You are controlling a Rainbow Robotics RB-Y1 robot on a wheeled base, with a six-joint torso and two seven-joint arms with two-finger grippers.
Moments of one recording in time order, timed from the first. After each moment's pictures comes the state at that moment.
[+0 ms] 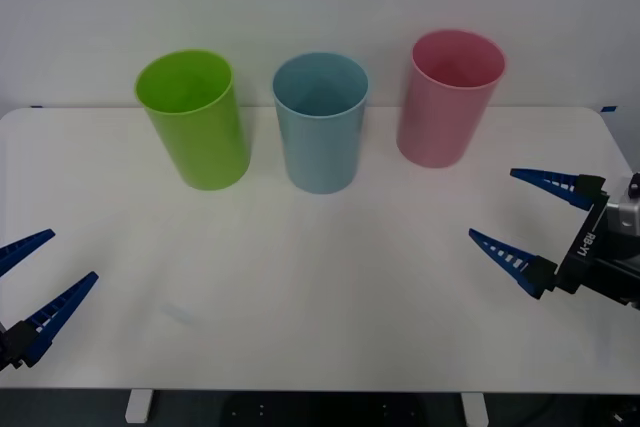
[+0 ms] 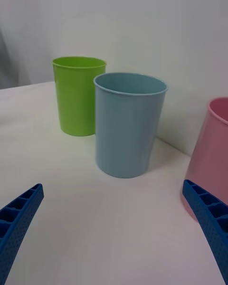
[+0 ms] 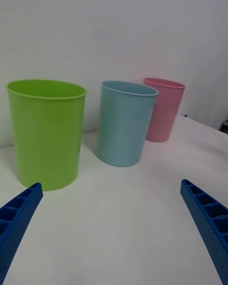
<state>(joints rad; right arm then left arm) 0.18 -0.60 -0.22 -1.84 1.16 -0.96 -0.04 0.35 0.40 0.52 -1.66 -0.96 -1.22 0.00</state>
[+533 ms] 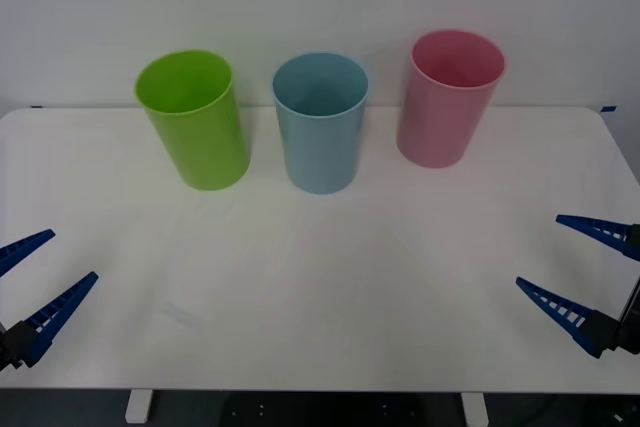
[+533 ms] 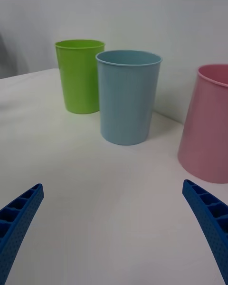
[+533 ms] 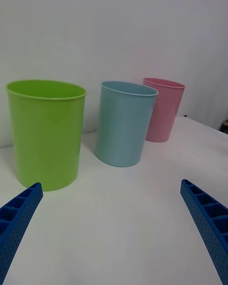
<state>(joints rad) 0.34 -0.56 -0.38 -1.84 1.12 -1.12 -0.01 0.35 0.40 0.52 -1.66 -0.96 -1.22 0.00</state>
